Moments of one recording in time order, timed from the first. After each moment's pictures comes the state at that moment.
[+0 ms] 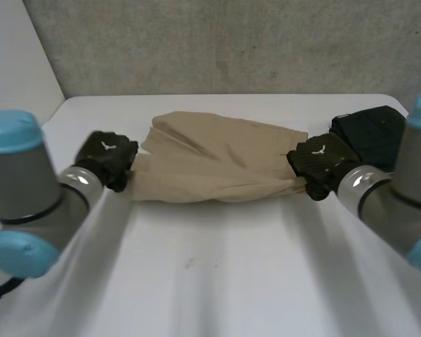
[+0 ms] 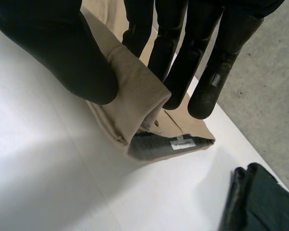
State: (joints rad) left arm 4.34 -1.92 -1.55 3.23 -1.55 3.61; right arm 1.94 -1.21 1.46 0.11 1.39 2.56; left_hand 1.13 1.19 1.19 1.20 0.98; right_hand 0.94 1.17 1.17 1.19 0.98
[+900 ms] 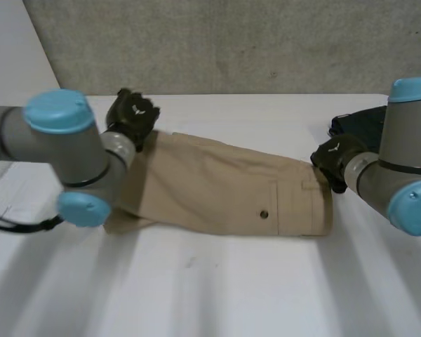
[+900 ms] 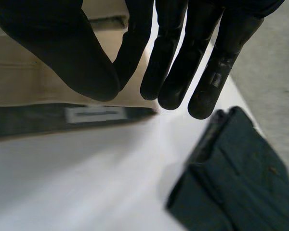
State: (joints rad) left arm 4.26 -2.23 -1.14 3.33 -1.61 3.93; right arm 1.90 -0.98 1.18 0.30 1.56 2.39; left_hand 1.13 1.19 1.19 1.20 0.98; right_hand 0.98 1.17 1.18 1.19 0.98
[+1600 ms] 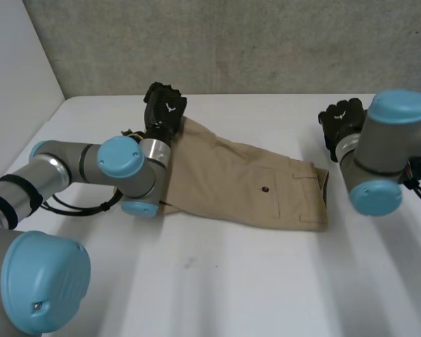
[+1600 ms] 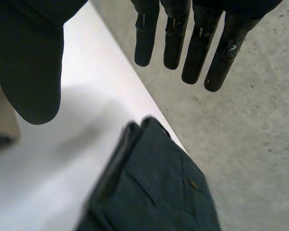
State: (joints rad) left arm 4.21 -2.72 -0.71 3.73 -1.59 4.03; right arm 1.88 -0.75 0.96 -0.08 1.66 2.49; left_hand 1.13 1.19 1.19 1.20 0.99; right_hand 0.40 0.45 0.44 0.44 0.26
